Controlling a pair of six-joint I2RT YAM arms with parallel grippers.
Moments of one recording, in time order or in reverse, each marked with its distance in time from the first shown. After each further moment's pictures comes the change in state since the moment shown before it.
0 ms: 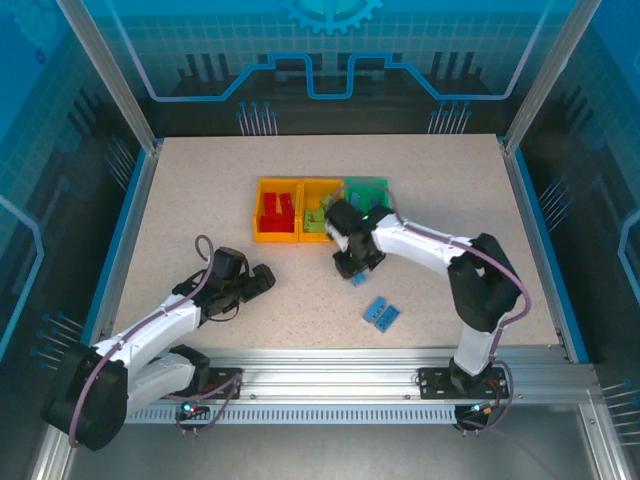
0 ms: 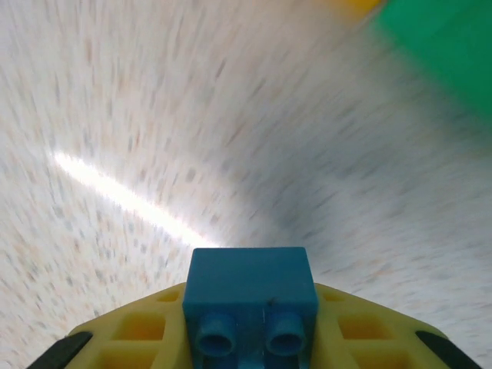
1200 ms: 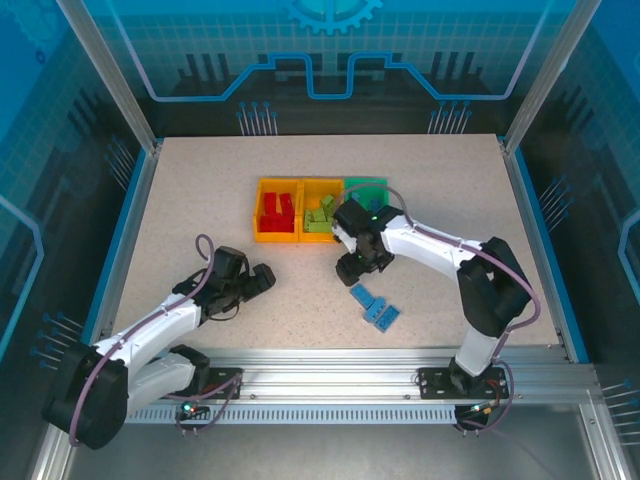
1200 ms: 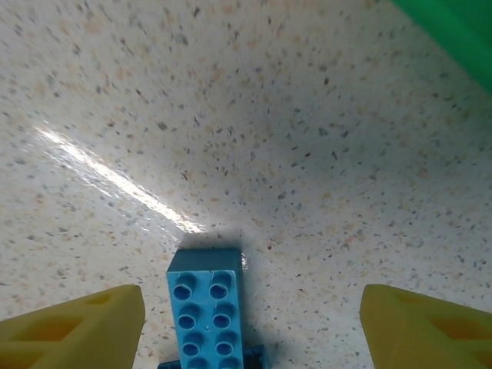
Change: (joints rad) left arm 0.000 0.005 0.005 0.006 0.000 0.000; right arm 0.024 -0.014 -0.068 -0.050 0.015 -0.092
